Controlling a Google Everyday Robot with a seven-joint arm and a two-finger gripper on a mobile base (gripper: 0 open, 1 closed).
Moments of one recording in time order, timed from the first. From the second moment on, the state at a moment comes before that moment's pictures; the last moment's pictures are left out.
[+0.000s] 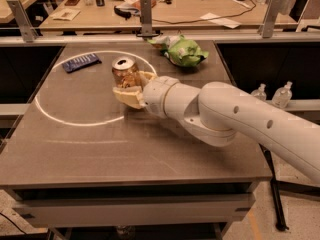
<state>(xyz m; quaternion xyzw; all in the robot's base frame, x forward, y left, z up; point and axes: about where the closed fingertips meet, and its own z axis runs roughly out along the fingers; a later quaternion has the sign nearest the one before) 0.602 0.068 0.882 -0.37 0.66 0.23 0.61</state>
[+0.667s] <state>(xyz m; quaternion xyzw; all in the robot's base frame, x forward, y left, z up) 0.616 0.029 0.875 -0.35 0.68 0.17 0.62</state>
